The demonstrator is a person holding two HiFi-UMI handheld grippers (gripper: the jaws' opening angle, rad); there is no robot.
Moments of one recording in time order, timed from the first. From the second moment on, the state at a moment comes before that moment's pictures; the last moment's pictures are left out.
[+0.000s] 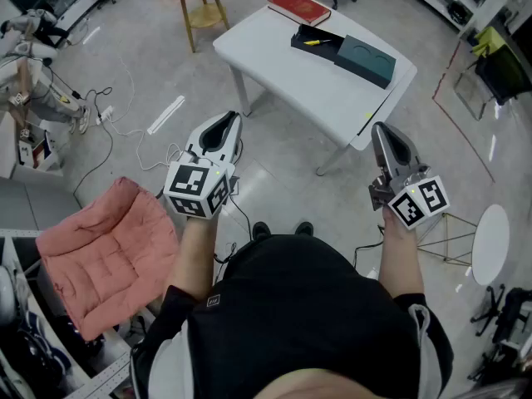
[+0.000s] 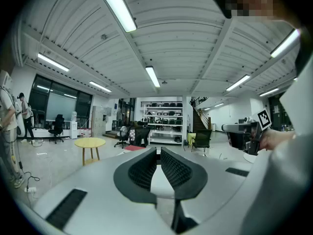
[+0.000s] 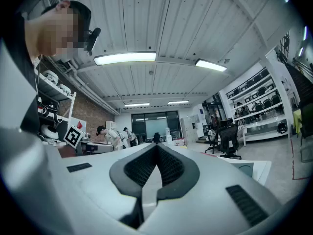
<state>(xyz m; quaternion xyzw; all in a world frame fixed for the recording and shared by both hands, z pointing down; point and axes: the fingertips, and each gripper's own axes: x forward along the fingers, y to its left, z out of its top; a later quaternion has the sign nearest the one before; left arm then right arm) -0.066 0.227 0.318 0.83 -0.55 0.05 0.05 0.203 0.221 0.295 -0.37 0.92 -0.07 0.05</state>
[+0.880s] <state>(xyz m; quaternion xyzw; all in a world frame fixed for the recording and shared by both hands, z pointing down) -0.173 0.244 0.333 0.83 -0.56 0.04 0.07 0.085 0.235 0.298 -0.34 0.94 -0.07 0.04</state>
